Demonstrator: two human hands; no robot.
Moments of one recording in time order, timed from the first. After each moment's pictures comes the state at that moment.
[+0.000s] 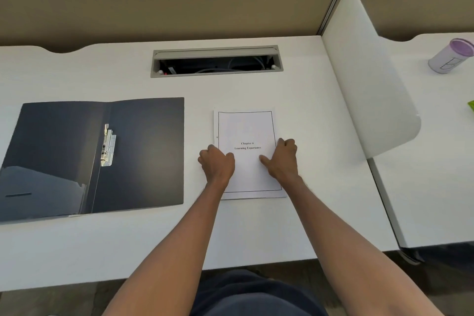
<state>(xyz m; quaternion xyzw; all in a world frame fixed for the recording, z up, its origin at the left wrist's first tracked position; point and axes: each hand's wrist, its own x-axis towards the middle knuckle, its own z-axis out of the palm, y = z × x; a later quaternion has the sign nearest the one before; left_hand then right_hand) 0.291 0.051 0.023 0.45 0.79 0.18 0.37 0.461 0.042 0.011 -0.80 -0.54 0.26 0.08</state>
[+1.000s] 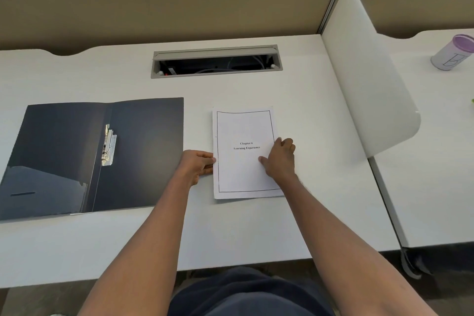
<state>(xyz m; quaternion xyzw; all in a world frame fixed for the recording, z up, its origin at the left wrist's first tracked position) 0.220 0.067 0.003 0.25 0.67 0.29 0.63 0.456 0.041 0.021 -0.80 -0.55 0.24 0.03</state>
